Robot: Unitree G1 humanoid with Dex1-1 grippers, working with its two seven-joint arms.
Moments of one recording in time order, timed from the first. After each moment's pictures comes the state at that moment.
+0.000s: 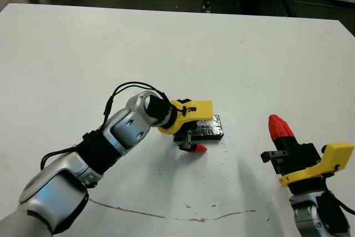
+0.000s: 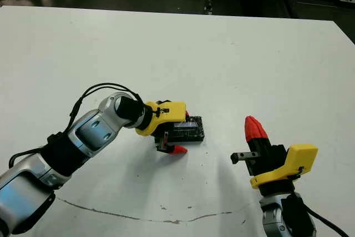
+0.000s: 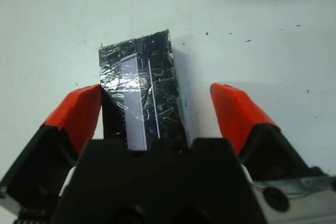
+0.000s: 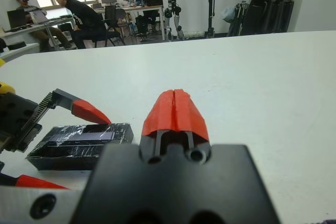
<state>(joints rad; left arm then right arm) -0.72 0.37 -0.66 0.09 0.07 0.50 -1.03 0.36 -0.16 -0.09 -0.61 0.36 0.20 0.17</state>
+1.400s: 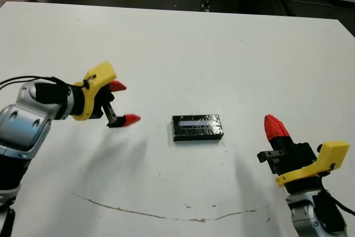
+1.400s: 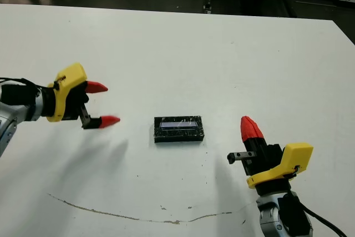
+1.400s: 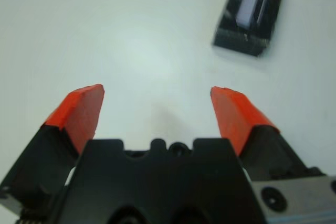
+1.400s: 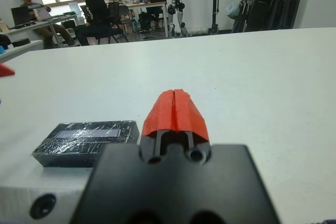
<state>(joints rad) -0.49 0.68 -0.08 -0.24 -0.25 0.81 -0.88 0.36 -0.16 -0.06 -0.60 0.36 0.21 0.17</state>
